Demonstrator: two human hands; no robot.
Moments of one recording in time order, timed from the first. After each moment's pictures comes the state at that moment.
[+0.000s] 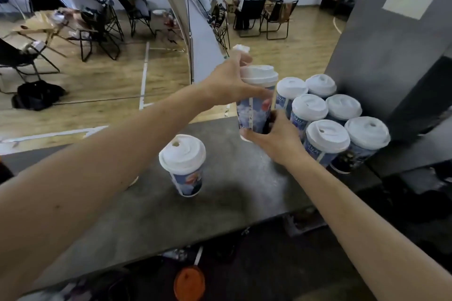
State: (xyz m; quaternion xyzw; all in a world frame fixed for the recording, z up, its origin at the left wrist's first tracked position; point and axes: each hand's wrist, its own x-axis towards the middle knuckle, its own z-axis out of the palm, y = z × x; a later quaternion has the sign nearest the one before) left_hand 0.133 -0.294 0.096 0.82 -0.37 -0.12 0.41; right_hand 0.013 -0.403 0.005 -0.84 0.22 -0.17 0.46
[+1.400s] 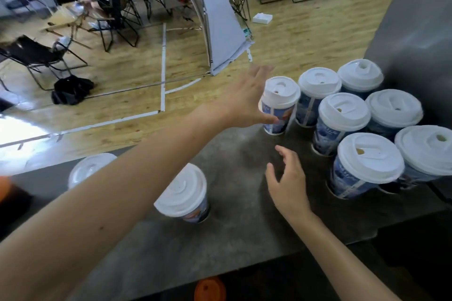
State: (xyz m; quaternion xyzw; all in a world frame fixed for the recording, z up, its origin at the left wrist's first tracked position) left_hand 0.196 -0.358 0.037 0.87 -0.47 -0.06 0.15; right_hand 0.032 -0.425 -0.131 -0.83 0.22 -0.27 0.45
